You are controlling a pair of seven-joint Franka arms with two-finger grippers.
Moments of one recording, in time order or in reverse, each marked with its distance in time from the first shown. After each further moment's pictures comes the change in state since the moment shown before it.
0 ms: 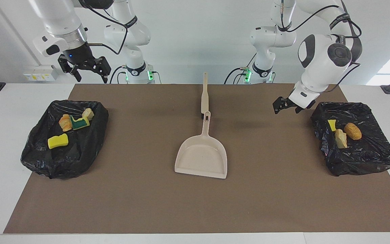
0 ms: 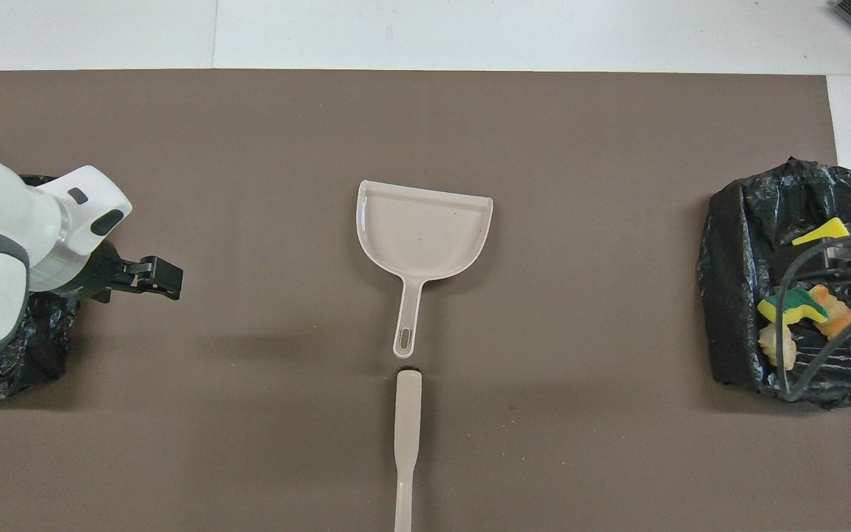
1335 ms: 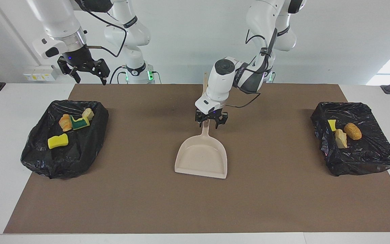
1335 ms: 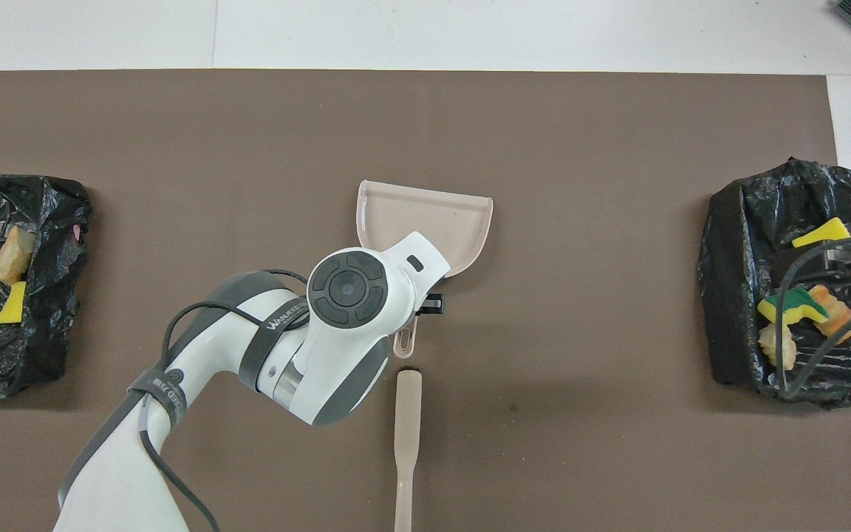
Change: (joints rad) left arm -0.551 0.248 -0.018 -0.006 0.000 0.502 -0.480; right arm -0.052 -0.009 0.039 -0.023 -0.002 0.008 -0.004
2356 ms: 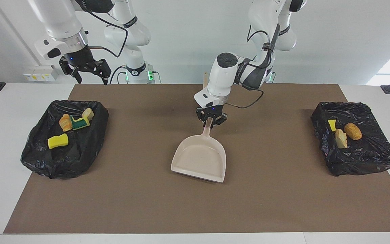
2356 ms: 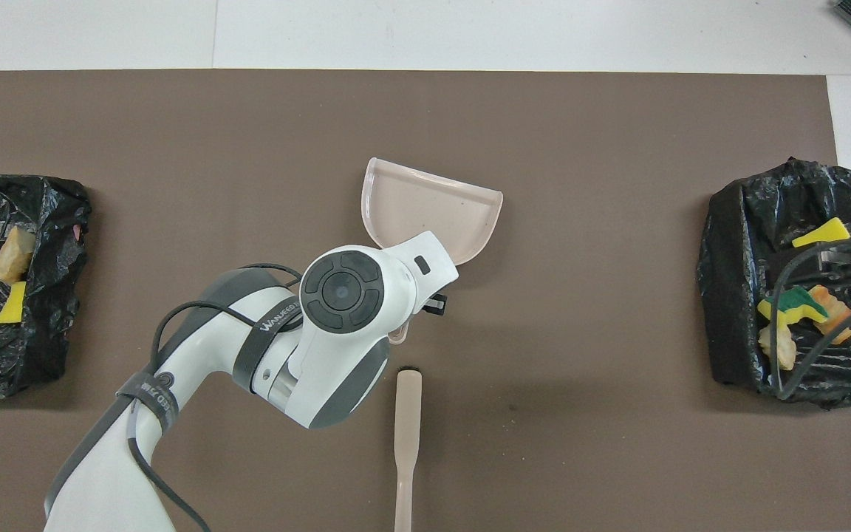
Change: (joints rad) left arm 0.007 -0.010 -0.027 0.014 0.010 0.036 0.167; right arm 0.001 -0.003 0.003 -0.019 0.004 0.020 0.002
